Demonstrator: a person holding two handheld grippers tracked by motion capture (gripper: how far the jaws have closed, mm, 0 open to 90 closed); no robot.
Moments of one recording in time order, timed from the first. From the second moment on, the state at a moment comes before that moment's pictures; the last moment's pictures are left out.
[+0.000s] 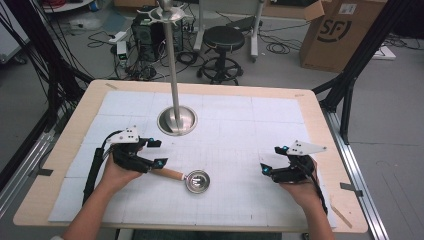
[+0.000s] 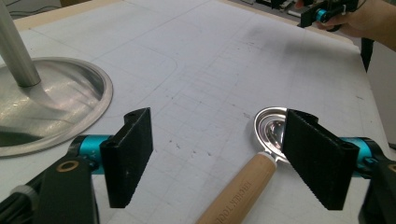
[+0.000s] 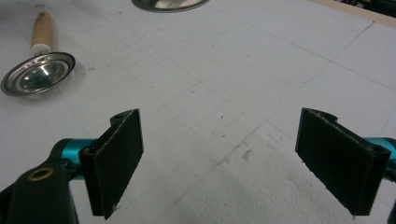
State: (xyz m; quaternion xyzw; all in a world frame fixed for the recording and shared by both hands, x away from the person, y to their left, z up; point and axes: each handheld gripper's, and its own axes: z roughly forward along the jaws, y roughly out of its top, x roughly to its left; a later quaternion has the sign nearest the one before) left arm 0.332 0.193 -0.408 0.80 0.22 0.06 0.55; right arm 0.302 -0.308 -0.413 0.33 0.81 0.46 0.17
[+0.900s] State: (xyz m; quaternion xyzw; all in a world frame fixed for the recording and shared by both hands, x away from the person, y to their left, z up) left arm 0.336 0.179 -0.414 0.81 0.20 0.06 0.54; right arm 0.294 -0.317 -0.415 0.34 0.79 0.47 0.17
